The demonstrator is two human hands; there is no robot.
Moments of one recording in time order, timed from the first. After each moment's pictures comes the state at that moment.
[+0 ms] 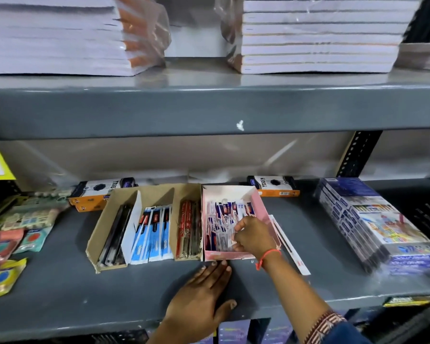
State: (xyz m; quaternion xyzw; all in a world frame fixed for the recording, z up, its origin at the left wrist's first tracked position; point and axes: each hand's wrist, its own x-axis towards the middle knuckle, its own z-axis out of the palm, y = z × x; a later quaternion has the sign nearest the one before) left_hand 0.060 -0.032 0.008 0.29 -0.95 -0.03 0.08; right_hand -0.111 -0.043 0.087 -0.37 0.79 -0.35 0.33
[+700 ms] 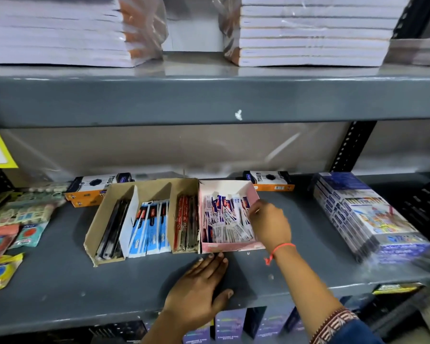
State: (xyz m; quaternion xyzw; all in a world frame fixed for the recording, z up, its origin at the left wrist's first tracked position) left_hand 0.060 -0.033 -0.001 0.28 -0.95 -0.08 0.07; right_hand -0.131 -0.024 0.095 -0.41 0.86 -0.30 0.07
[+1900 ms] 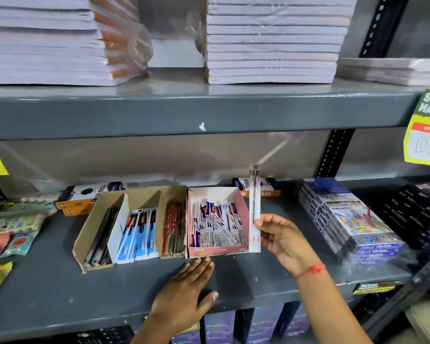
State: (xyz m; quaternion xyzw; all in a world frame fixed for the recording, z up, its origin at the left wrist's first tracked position) left_hand 0.060 -0.019 0.016 0.28 -0.96 0.02 0.06; right_hand -0.167 0.040 0.108 -0.25 0.51 -0.66 0.50
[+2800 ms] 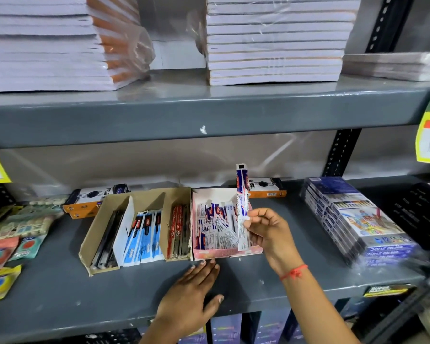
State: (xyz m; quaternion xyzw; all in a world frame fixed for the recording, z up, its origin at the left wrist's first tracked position) left_hand 0.057 -0.021 0.010 0.29 -0.95 0.03 0.11; right_hand -0.141 0.017 0.105 -0.28 0.50 -0.69 0.44
